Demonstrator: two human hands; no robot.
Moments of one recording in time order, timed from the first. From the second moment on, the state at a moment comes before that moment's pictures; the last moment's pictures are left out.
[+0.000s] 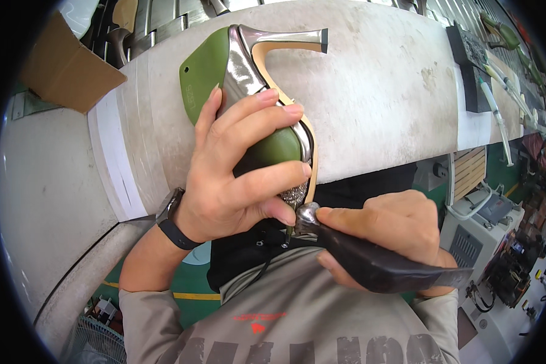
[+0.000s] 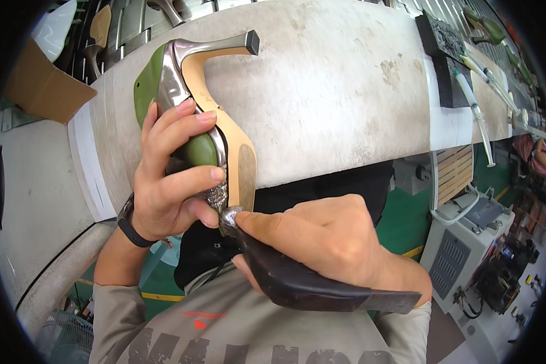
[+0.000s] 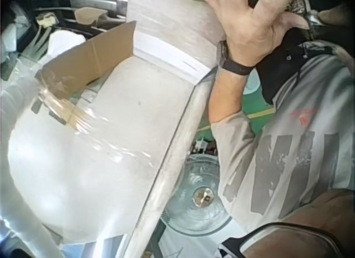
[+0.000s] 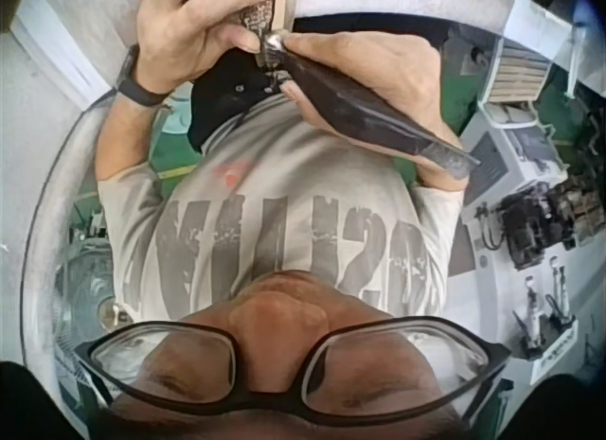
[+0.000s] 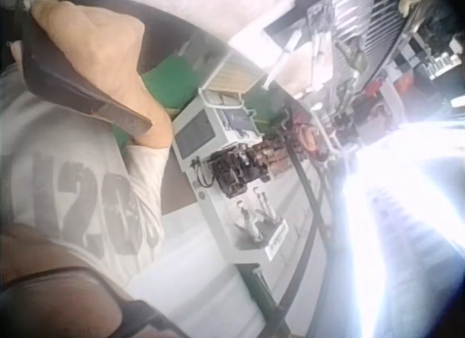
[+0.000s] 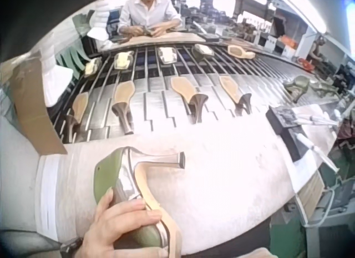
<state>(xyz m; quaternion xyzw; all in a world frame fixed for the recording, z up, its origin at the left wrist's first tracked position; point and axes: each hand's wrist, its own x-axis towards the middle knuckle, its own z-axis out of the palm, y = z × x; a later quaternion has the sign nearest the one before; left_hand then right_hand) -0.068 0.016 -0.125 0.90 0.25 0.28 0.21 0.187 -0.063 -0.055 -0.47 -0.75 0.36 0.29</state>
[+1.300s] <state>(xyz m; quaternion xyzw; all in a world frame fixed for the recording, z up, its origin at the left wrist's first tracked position) -0.047 0.067 -0.111 0.92 0.27 0.18 0.20 0.233 -0.019 -0.082 -0.36 -0.65 0.47 0.47</state>
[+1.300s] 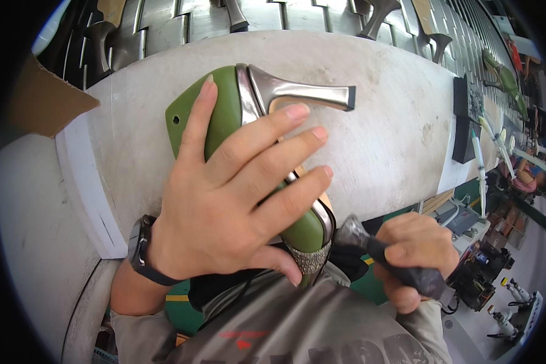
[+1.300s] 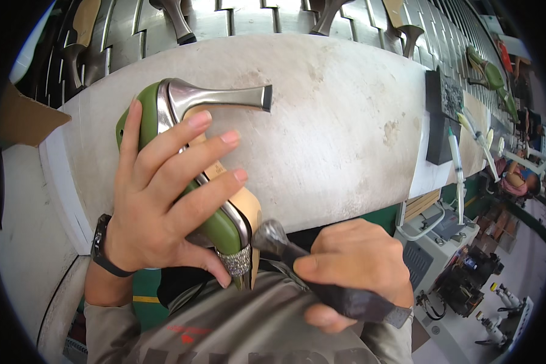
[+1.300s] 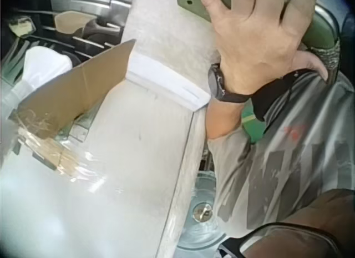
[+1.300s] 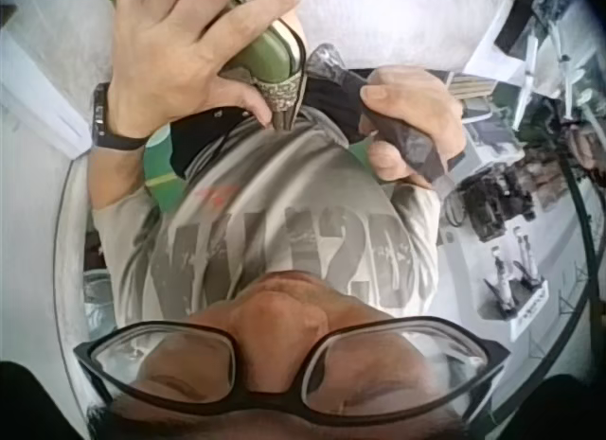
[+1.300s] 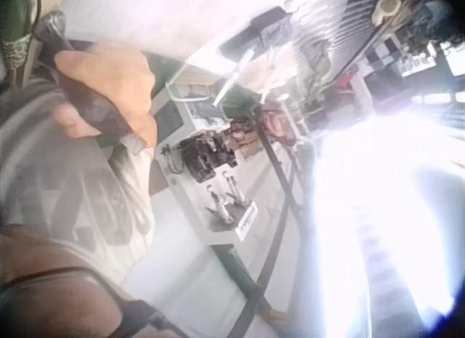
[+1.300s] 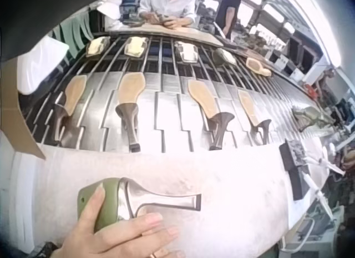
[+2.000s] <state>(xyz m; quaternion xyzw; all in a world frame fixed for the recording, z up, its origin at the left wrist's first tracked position) -0.044 0.072 -0.112 0.91 0.28 0.22 0.19 0.200 0.073 -0.035 -0.54 -0.51 0.60 0.29</state>
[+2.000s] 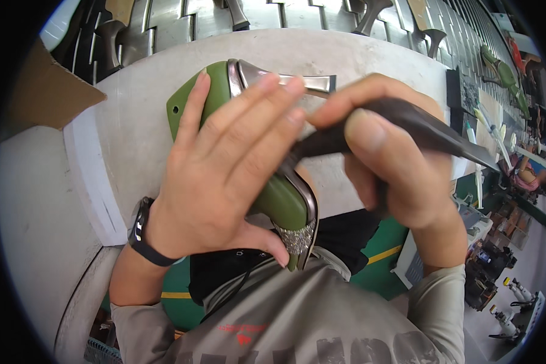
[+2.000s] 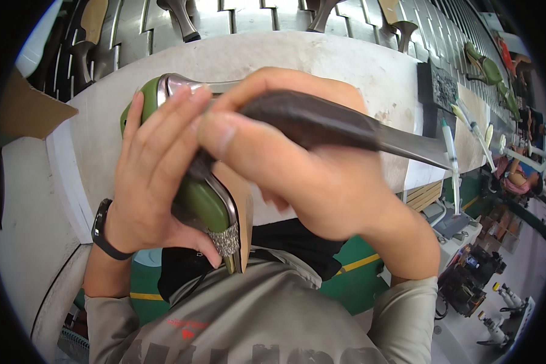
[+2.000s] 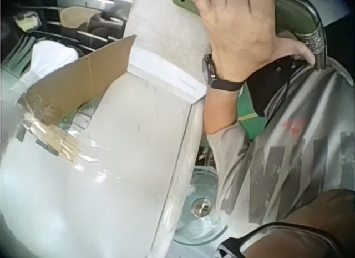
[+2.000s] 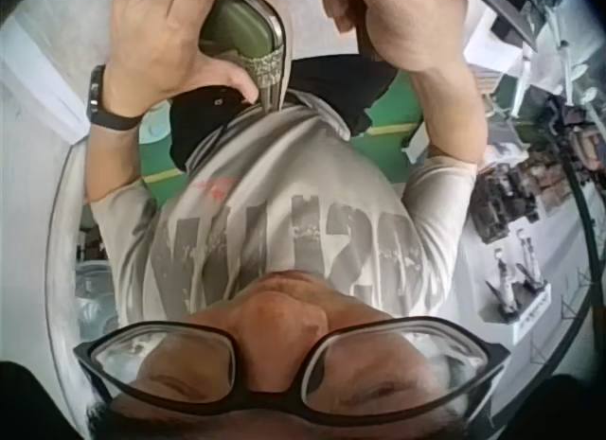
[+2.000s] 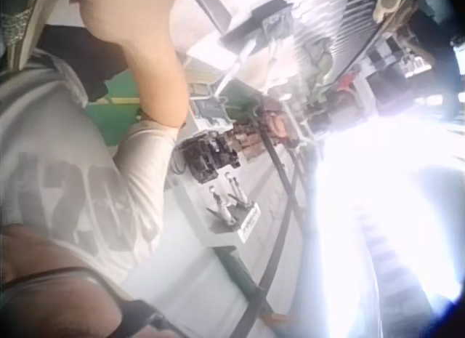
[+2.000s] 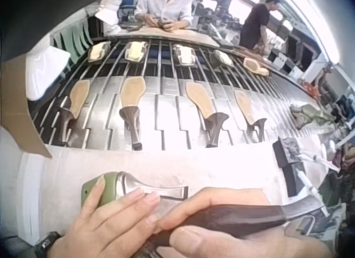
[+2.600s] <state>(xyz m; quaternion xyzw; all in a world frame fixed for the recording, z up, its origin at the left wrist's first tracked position) -0.039 0.098 -0.132 0.76 0.47 0.38 0.24 0.192 0.064 -0.057 -0.59 -0.40 0.56 0.42</state>
